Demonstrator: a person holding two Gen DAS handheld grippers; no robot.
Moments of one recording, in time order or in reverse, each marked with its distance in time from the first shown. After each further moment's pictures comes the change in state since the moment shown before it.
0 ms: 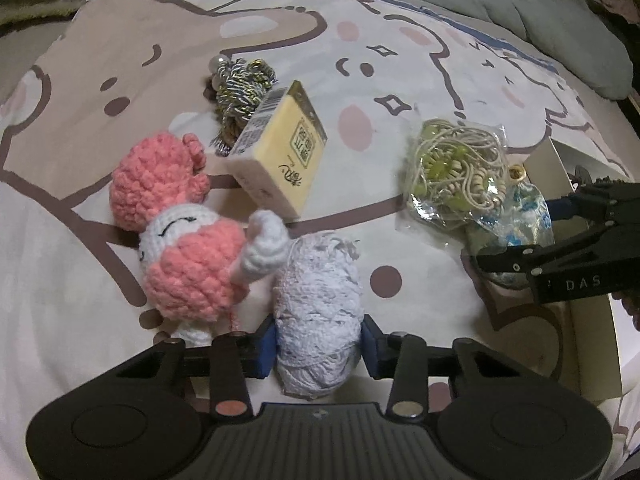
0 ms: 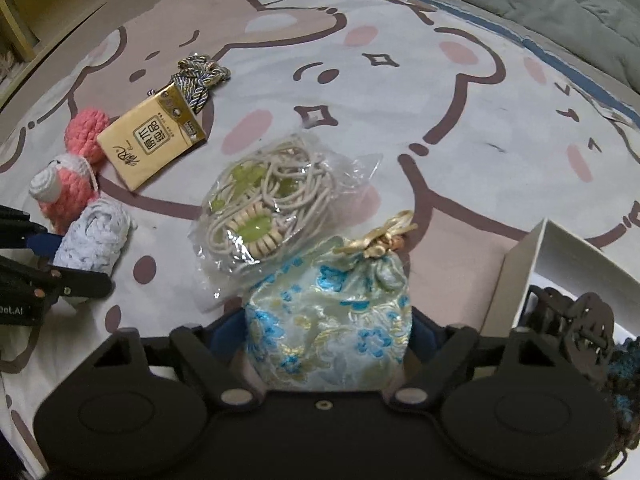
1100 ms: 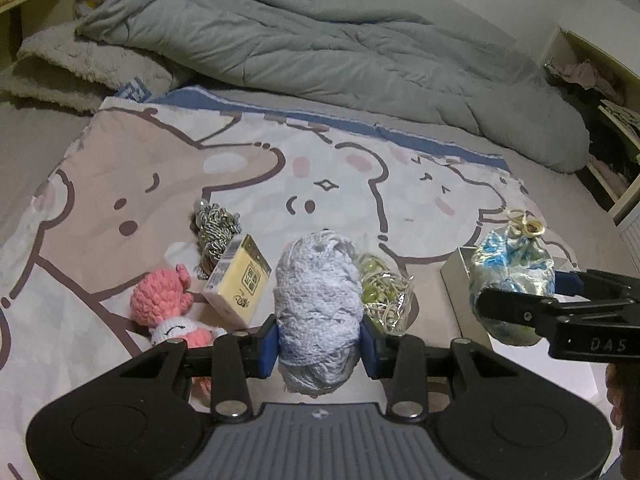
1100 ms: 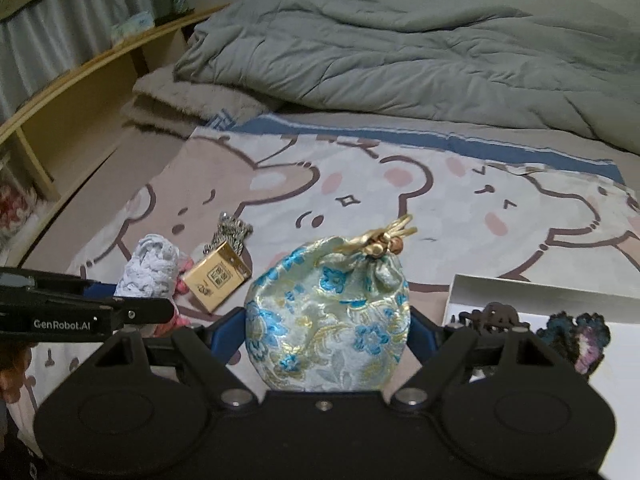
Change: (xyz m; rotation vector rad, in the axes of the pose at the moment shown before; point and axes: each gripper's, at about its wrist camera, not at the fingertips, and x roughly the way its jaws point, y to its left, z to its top) left arm -0.108 -0.041 0.013 -0.013 -0.296 -0.049; right arm -0.141 0.010 -0.031 0.221 -0.376 -0.010
